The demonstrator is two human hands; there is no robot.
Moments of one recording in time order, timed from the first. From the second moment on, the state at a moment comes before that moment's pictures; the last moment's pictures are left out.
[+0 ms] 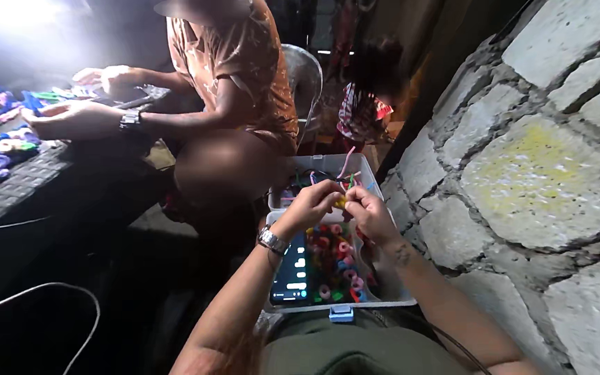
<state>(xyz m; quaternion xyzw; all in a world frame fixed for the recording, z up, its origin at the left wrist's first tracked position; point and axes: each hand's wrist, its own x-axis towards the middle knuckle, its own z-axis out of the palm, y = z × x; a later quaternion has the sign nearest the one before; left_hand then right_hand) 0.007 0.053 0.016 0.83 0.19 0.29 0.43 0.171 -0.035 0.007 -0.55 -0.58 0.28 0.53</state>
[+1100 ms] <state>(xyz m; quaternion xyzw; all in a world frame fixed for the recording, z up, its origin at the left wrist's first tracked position) 0.005 0.061 0.013 0.81 0.03 0.38 0.45 0.177 -0.046 0.012 -0.34 -0.46 0.60 0.56</state>
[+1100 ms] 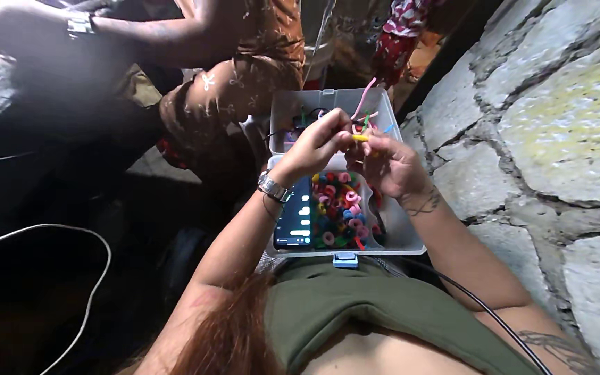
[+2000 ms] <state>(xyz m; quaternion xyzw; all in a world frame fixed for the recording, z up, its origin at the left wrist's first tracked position) -0.007 0.067 0.016 0.74 0.25 0.52 0.35 0.182 -0.036 0.010 -0.60 -0.58 -0.03 0.55</state>
